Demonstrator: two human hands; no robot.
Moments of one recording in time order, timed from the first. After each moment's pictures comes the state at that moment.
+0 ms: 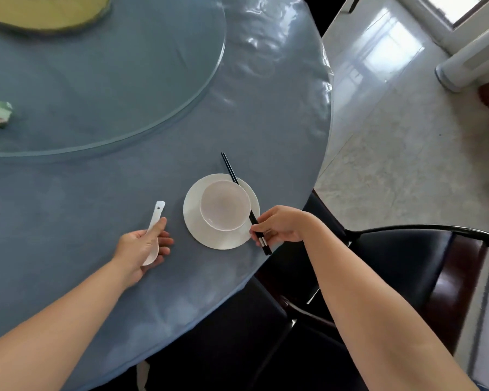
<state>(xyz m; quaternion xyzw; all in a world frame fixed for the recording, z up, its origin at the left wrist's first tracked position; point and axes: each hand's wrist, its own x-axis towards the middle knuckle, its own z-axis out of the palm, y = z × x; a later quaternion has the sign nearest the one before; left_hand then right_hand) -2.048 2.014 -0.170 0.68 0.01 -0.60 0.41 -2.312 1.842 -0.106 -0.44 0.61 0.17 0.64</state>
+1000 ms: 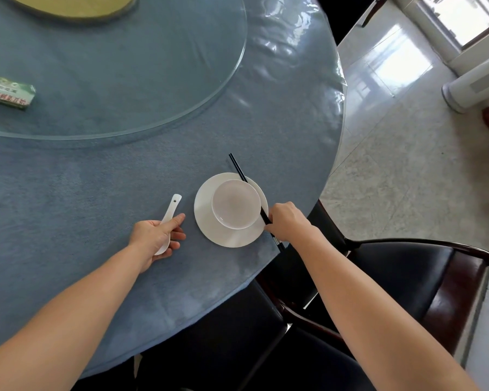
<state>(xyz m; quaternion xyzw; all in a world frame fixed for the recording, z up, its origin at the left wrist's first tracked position) -2.049 2.006 -0.169 0.71 -0.02 -0.60 0.37 -2.291 1.850 -0.108 -0.77 0.54 0.29 0.18</state>
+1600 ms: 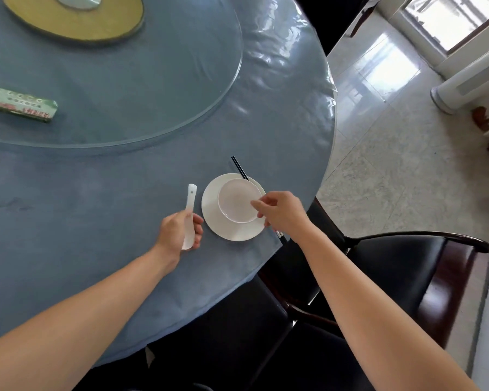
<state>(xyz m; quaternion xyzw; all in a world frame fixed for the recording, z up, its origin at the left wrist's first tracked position) -2.073 2.014 -0.125 0.61 -0.04 -0.62 0.49 -2.263 1.896 -0.044 -0.65 0.63 -0.01 0.42</state>
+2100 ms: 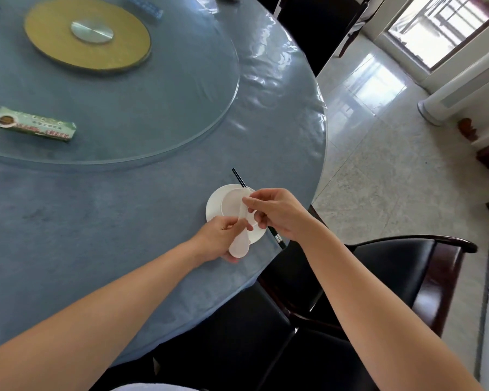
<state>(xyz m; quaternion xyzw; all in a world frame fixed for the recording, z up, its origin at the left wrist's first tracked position) -2.104 2.006 -0.054 0.55 -0.35 -0.67 0.35 -2.238 1.913 0.008 -0.54 0.55 -0.12 0.63</state>
